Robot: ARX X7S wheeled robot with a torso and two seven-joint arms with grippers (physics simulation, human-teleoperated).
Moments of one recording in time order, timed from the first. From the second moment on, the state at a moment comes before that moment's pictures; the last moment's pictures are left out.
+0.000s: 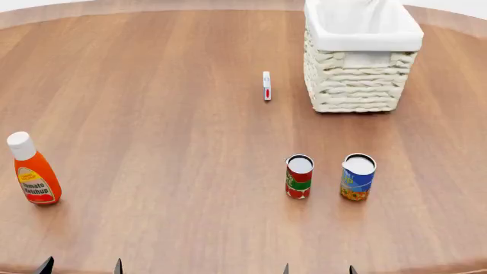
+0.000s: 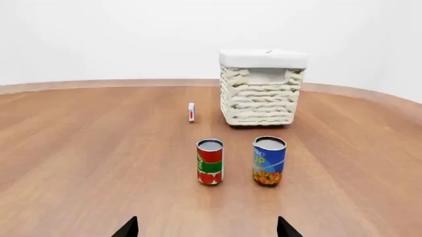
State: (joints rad) left arm 0.00 0.00 0.00 0.00 0.00 0.00 0.00; right arm 0.00 0.00 0.00 0.00 0.00 0.00 0.00
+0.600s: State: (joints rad) left arm 0.01 -0.06 0.07 0.03 -0.05 0.00 -0.07; right arm -0.01 0.06 -0.07 -0.07 0.06 0.02 0.08
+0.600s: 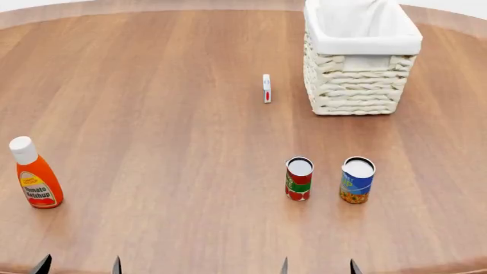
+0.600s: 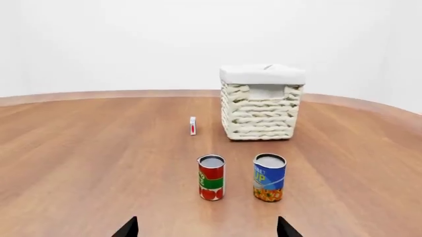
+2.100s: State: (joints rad) left arm 0.19 -0.18 0.11 0.78 -0.18 -0.10 -0.17; right arm -0.12 0.19 -0.19 -0.83 0.03 0.24 0.20
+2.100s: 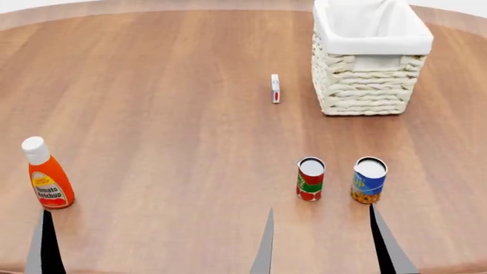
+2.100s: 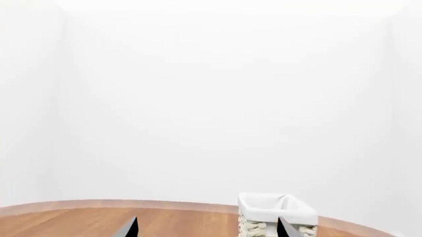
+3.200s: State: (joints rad) left arm 0.19 -0.22 0.14 0.78 -0.17 -0.08 -0.22; right arm -0.11 0.21 -0.21 -0.82 0.05 0.25 0.26
